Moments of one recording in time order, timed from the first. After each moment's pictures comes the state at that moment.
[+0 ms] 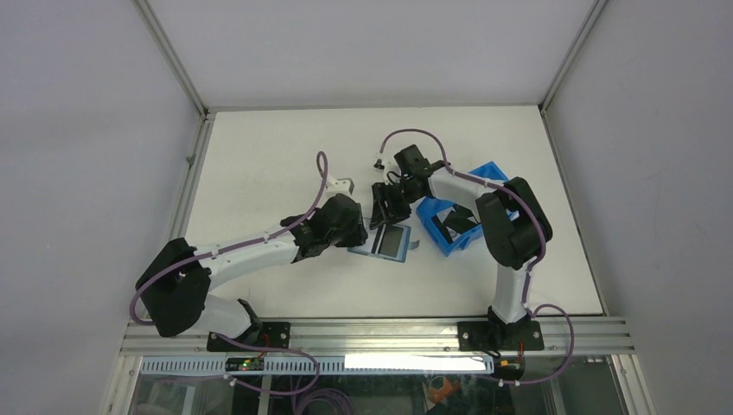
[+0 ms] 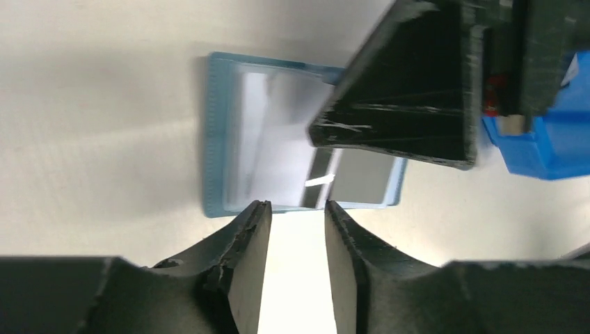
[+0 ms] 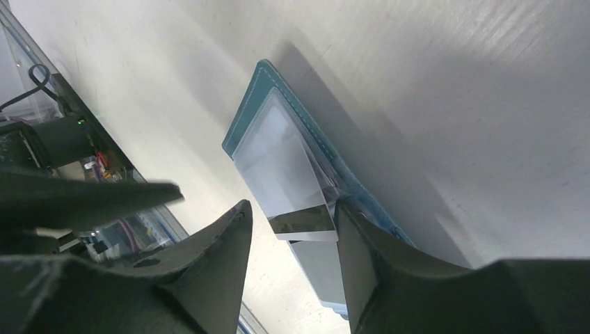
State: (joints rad) left arm -0.90 1.43 0.84 -0.22 -0.22 -0.78; right arm 0.56 1.91 1.25 -0.47 -0.63 0.26
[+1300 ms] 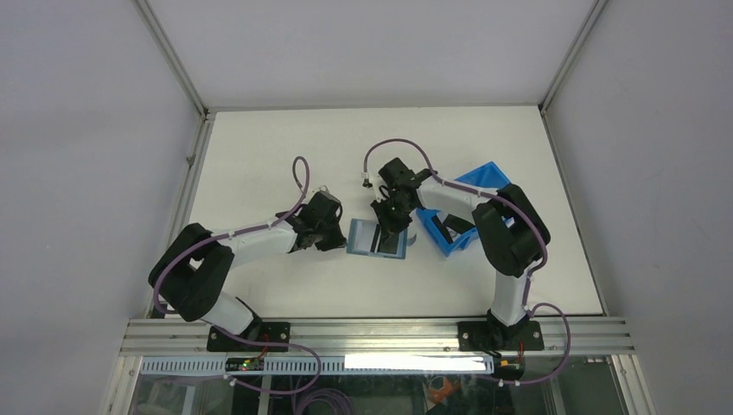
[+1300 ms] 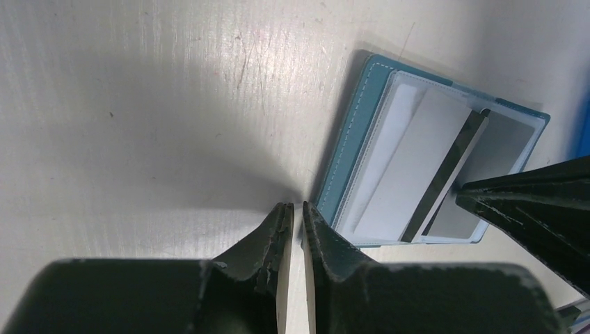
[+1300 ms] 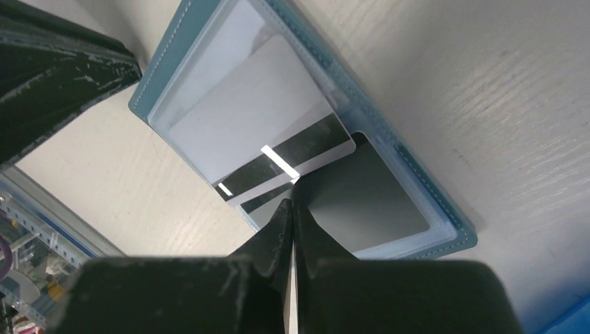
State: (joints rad) left arm -0.68 1.50 0.72 -0.20 -0.07 -0.92; right arm 0.68 1.87 1.24 -0.63 -0.34 0.08
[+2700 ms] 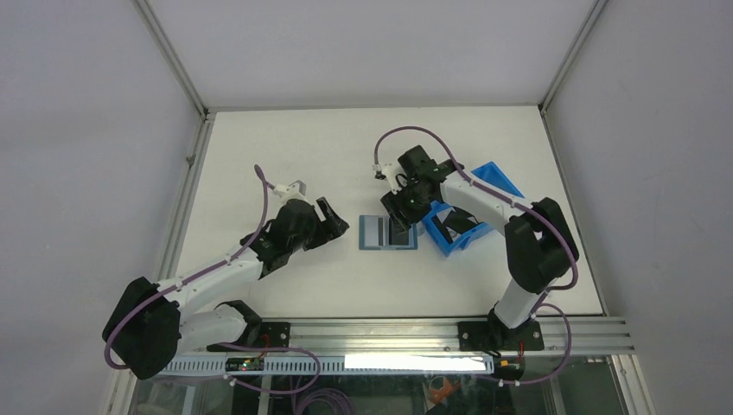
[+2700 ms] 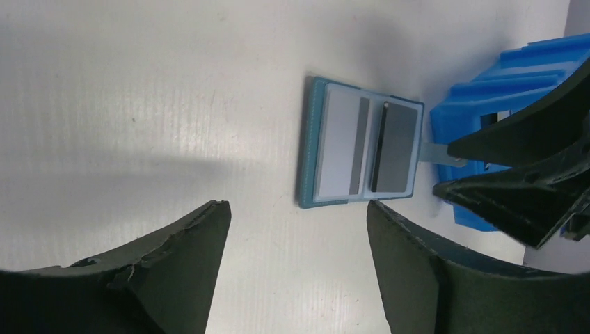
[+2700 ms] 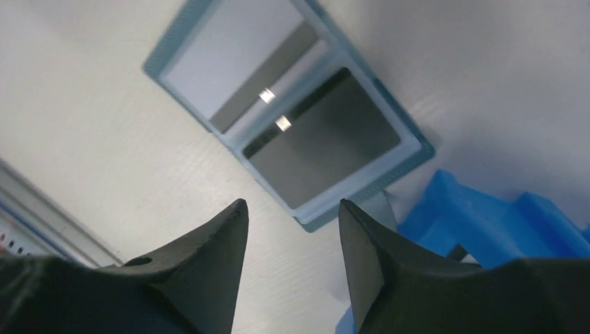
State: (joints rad) left arm -0.66 1.12 0.56 -0.08 -0.13 -0.93; right arm 0.62 1.69 1.24 -0.74 -0.30 -0.16
